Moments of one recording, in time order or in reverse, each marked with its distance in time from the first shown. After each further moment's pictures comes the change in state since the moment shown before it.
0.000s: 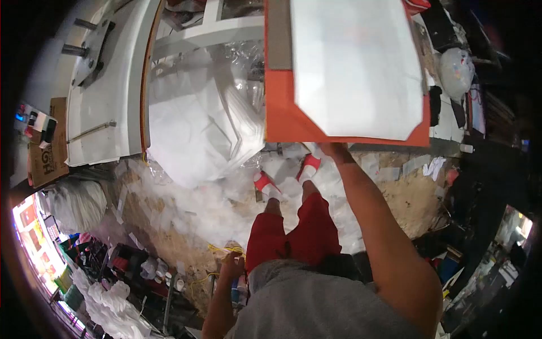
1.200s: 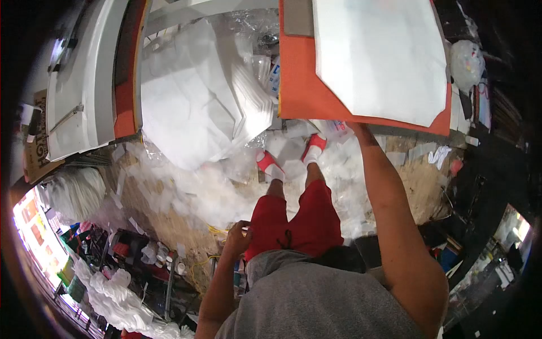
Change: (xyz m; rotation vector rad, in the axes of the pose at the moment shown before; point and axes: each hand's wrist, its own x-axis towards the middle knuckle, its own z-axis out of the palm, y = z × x) left_hand 0.060 0.047 -0.014 -0.172 -0.143 0.010; right_hand 0.013 0.055 0.027 -0.197 0.089 0.020
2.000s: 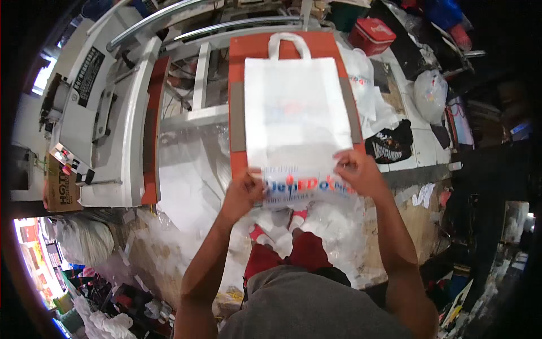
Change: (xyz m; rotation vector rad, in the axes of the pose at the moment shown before) left_hand 0.104 0.438 -0.095 -0.583 -0.109 0.547; right_hand 0.037 0.024 -0.441 0.902 -0.258 0.159
